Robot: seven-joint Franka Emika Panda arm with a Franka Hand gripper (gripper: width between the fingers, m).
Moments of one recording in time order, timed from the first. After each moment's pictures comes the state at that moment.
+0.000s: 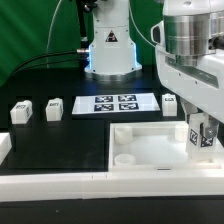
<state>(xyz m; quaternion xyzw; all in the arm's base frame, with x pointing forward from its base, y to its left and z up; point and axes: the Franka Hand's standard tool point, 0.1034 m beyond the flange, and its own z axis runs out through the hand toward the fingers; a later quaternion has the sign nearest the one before) 0.618 0.115 0.075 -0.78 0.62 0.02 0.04</state>
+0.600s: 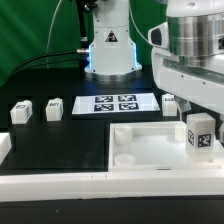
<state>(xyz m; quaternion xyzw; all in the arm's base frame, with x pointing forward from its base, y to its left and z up) 0.615 0.125 0.072 -0.86 0.51 0.02 0.04</state>
